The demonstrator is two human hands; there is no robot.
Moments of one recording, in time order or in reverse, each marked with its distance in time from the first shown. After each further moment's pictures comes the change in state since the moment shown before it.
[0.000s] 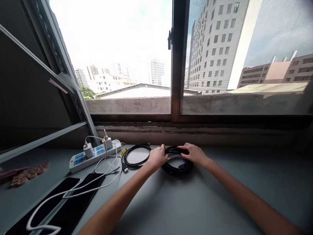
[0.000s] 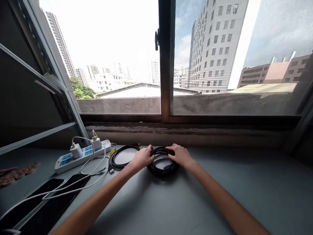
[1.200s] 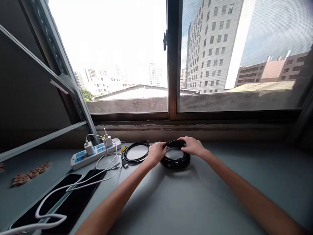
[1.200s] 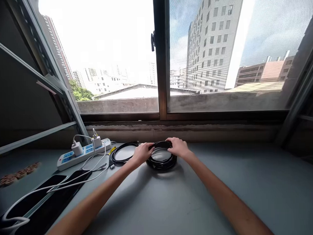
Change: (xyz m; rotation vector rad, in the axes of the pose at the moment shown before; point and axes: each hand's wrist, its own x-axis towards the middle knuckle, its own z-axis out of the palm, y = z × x) left_hand -0.002 0.000 0.009 0.095 0.171 0.075; right_hand -0.004 -0.020 -0.029 -0.064 -0.040 0.144
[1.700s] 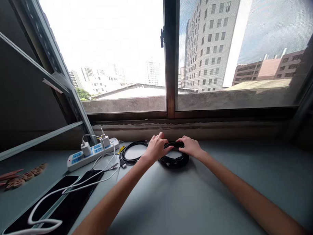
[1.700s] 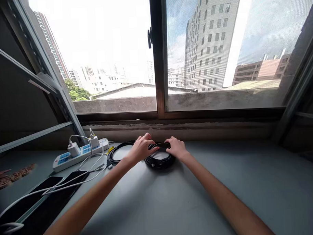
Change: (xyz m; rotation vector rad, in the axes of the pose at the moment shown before) left_hand -0.005 0.008 -0.024 0.066 0.090 0.307; right_hand 0.002 0.004 0.018 -0.035 0.069 0.006
